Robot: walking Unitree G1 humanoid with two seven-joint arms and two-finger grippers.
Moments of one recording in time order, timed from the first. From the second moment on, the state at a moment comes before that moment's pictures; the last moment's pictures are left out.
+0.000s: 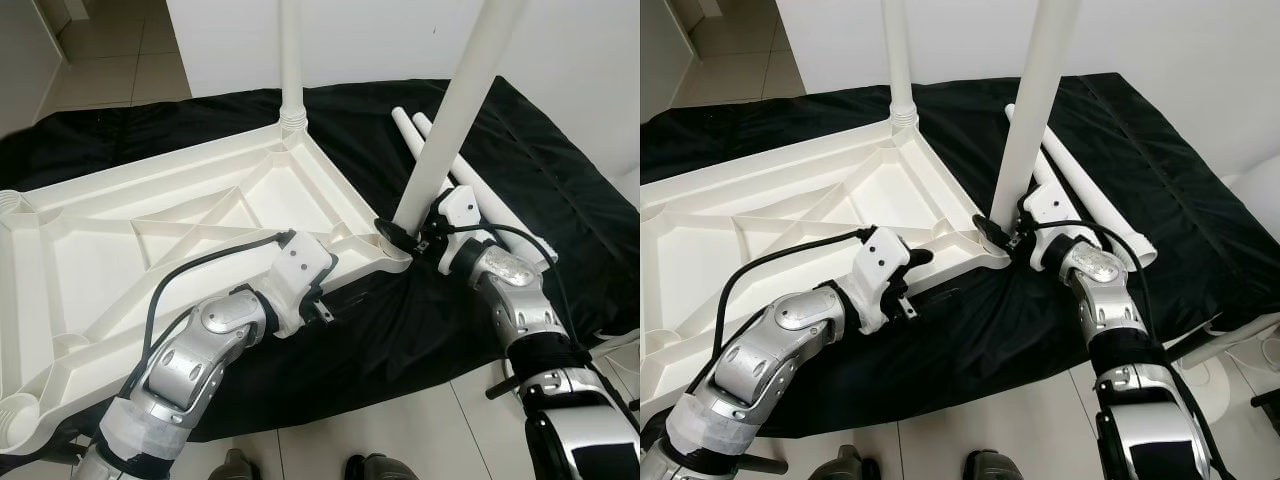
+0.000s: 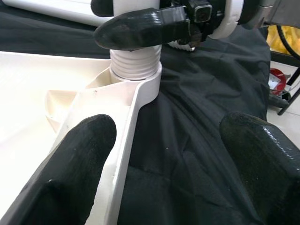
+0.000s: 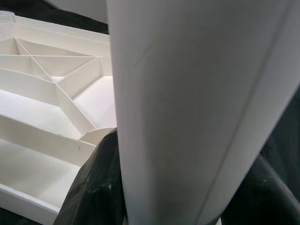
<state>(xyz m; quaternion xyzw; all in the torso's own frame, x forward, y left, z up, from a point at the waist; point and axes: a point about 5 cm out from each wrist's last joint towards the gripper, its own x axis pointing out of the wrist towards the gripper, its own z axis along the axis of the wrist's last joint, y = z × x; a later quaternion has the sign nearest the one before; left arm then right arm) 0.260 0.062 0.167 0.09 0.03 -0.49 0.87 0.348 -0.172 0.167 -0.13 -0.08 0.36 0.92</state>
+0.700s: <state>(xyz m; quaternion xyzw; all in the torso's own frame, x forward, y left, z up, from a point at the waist) 0.262 0.061 0.172 0.09 0.03 -0.49 0.87 0.355 -0.165 0.158 -0.05 -0.05 0.32 0.94</state>
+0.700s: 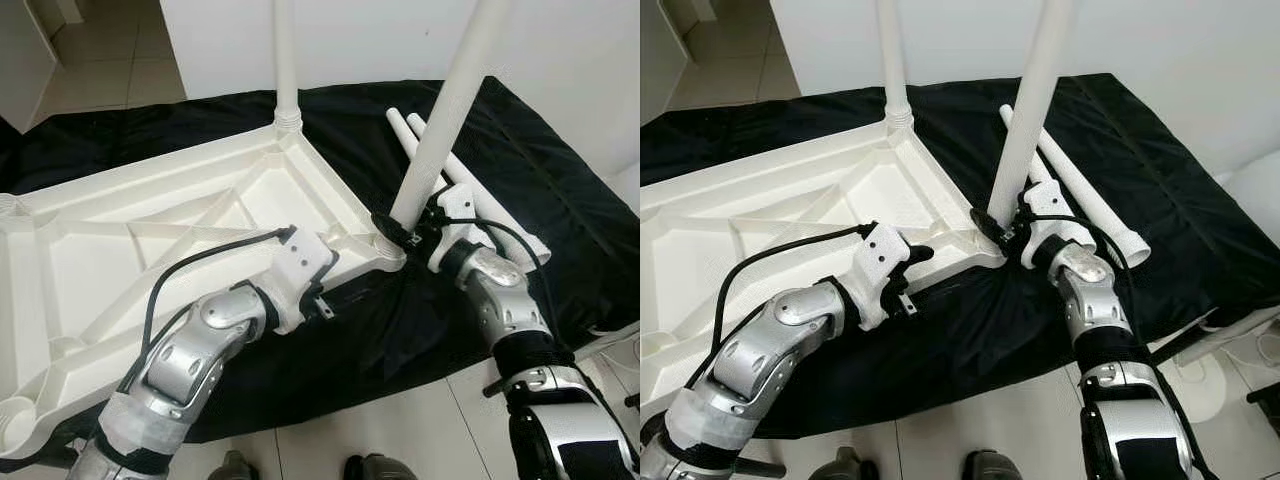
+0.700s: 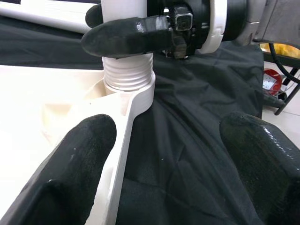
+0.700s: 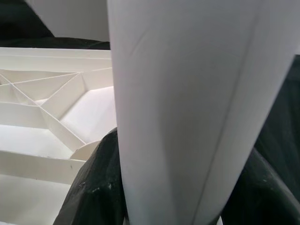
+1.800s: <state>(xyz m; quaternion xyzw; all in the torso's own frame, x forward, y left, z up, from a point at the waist) 0.259 0.059 0.172 0.09 0.02 -0.50 0.86 0.341 -0.104 0.152 0.05 -0.08 -0.01 1.00</state>
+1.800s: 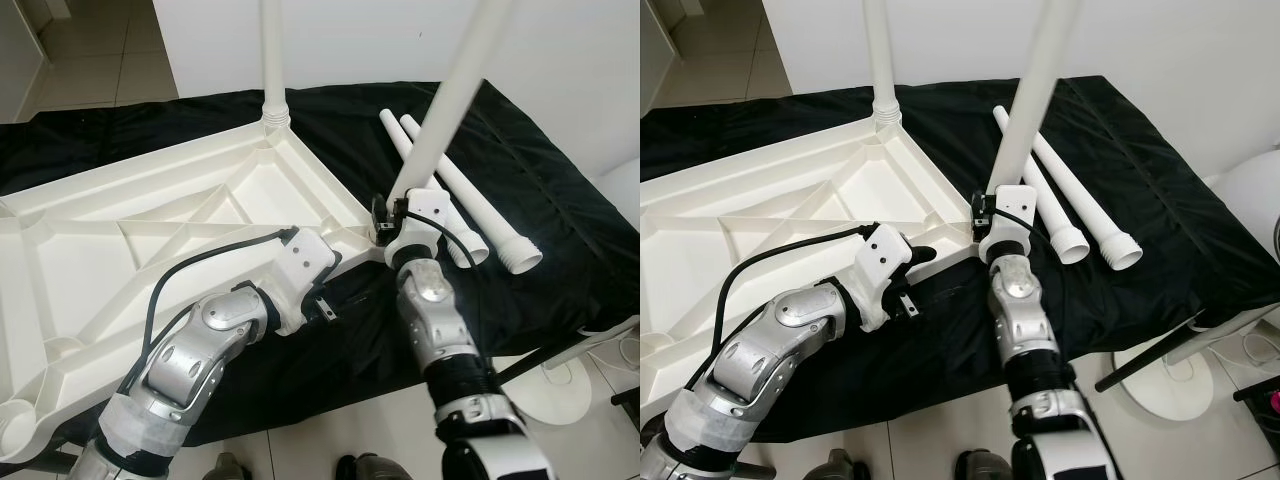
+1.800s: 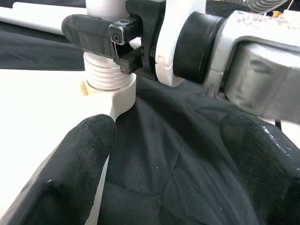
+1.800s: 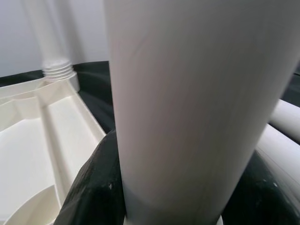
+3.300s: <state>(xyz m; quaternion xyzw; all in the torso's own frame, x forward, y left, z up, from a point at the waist) 0.259 0.059 0.173 0.08 0.02 -0.50 0.86 0.354 -0.115 0.155 0.05 -0.03 -0.01 1.00</state>
